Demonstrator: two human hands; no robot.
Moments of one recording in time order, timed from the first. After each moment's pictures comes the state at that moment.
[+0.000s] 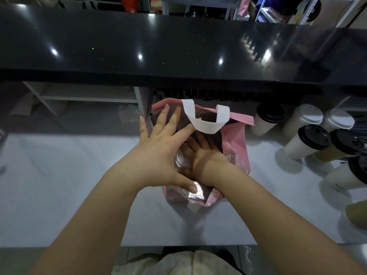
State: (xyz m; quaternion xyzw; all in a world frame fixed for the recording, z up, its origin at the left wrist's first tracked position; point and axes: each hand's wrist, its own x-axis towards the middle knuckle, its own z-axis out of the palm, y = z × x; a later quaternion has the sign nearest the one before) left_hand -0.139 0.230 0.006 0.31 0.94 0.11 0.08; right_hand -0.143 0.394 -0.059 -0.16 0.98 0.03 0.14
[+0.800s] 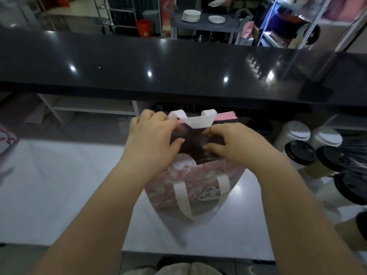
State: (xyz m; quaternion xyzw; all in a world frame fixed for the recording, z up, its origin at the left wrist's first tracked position) left_hand -0.125 0.277 0.048 0.16 0.97 0.10 -0.14; right_hand -0.132 0.486 0.046 -0.12 0.98 -0.15 0.03
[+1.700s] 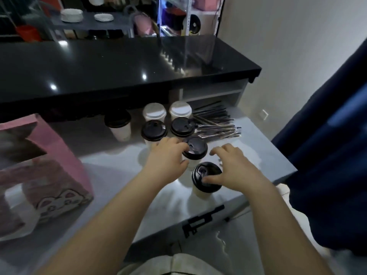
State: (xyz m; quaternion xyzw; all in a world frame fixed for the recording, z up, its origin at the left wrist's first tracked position) left_hand -0.039 0.670 -0.033 0.39 0.91 0.12 0.02; right_hand 0.076 0.836 -0.023 0.17 0.97 -0.17 0.05
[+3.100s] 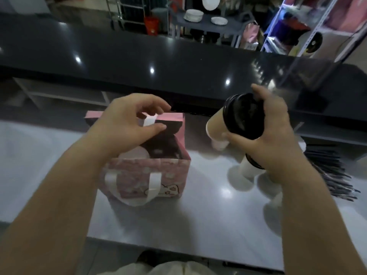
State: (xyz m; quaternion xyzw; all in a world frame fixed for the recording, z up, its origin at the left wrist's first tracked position) left_hand -0.108 0.363 0.083 0.19 0.91 0.36 -0.09; right_hand -0.089 0.651 0.067 -0.09 0.91 -0.37 -0.19
